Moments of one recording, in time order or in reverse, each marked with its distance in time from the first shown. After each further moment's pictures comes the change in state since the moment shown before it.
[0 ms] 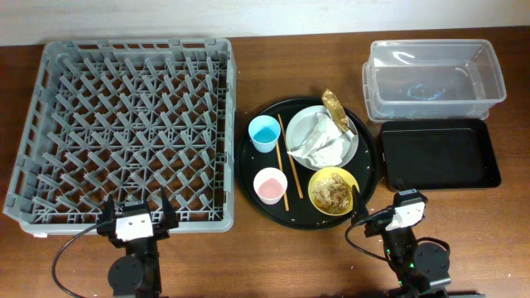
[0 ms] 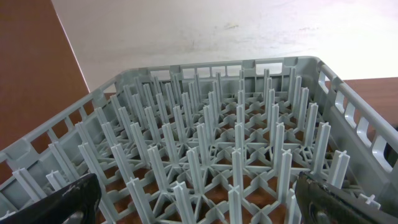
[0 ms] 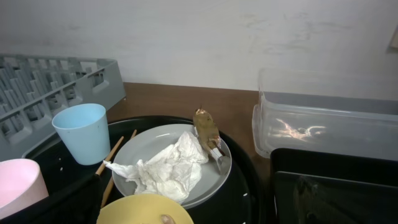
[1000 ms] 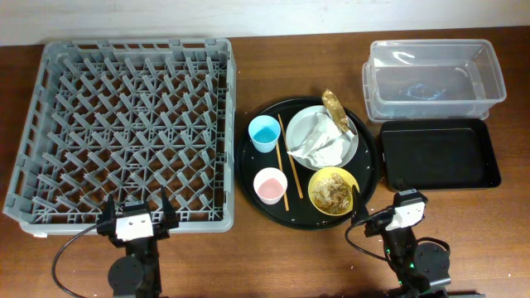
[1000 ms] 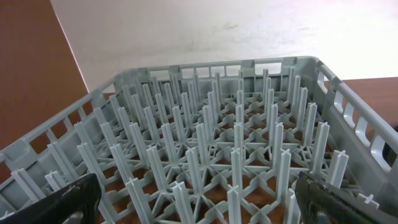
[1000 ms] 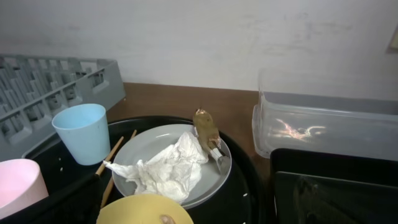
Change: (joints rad) left arm 0.000 0.000 0.000 0.002 0.004 0.000; right arm 0.000 0.000 0.000 0.002 0.000 0.000
